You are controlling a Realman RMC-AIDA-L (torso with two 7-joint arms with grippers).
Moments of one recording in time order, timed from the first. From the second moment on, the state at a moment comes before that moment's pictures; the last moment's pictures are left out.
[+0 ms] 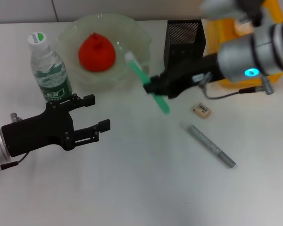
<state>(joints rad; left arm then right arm) -0.39 -2.06 0.71 0.46 1.81 1.61 -1.02 0.54 2.08 1.68 1.33 1.03 -1.24 2.36</state>
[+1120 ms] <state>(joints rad) -0.39 -2.06 0.71 0.46 1.81 1.62 -1.01 0.54 2.09 2.03 0.96 1.52 -0.99 1.64</state>
